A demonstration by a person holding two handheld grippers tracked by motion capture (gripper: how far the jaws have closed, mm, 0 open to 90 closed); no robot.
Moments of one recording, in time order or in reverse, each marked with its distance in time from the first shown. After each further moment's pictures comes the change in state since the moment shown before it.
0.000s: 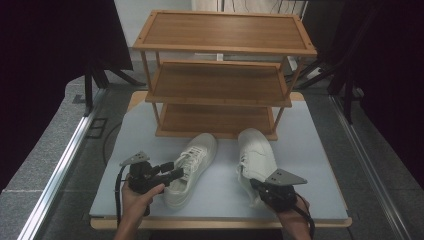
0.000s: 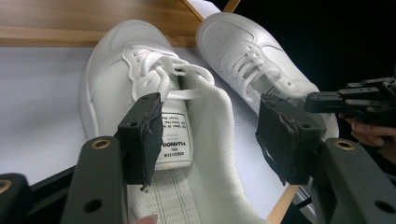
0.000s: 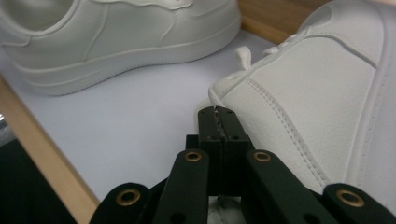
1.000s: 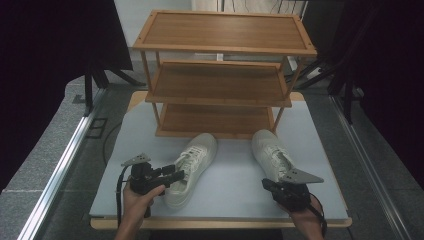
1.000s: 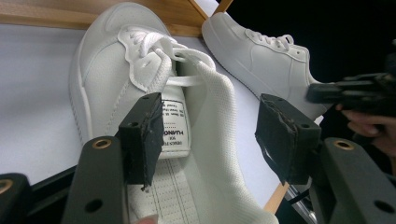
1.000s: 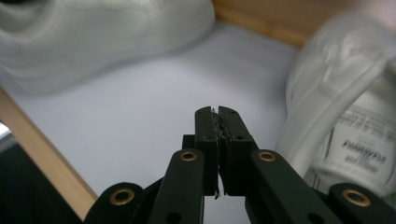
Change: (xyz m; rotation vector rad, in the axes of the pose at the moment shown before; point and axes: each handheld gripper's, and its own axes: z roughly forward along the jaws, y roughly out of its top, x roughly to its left) left arm 0.006 -0.006 0.006 0.033 -0.031 -0.034; right arm -0.025 -0.014 -0.014 0.040 -0.011 0.068
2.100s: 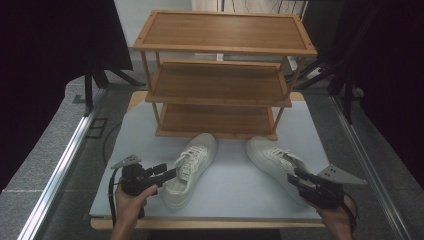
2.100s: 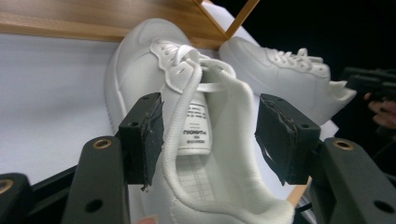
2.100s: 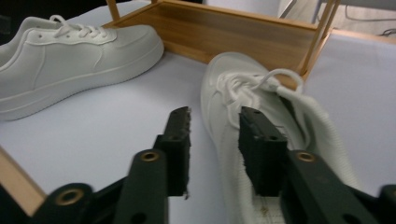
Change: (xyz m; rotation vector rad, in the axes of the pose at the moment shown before) left arm 0.005 -0.004 -0.017 -0.048 0.072 -0.001; right arm -0.053 -0.007 -0.052 -0.167 -0.068 0.044
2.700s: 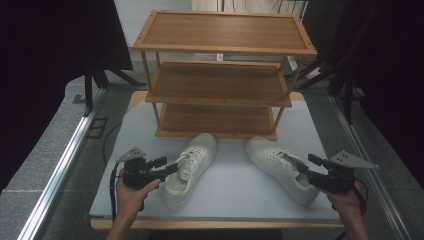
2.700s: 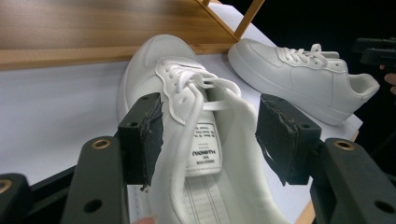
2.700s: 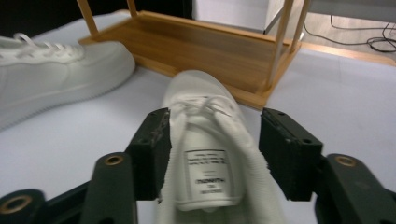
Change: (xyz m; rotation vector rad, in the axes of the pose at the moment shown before) left arm -0.006 0.024 0.005 0.020 0.056 0.101; right arm -0.047 0.016 0.004 -0.012 -0.017 -0.006
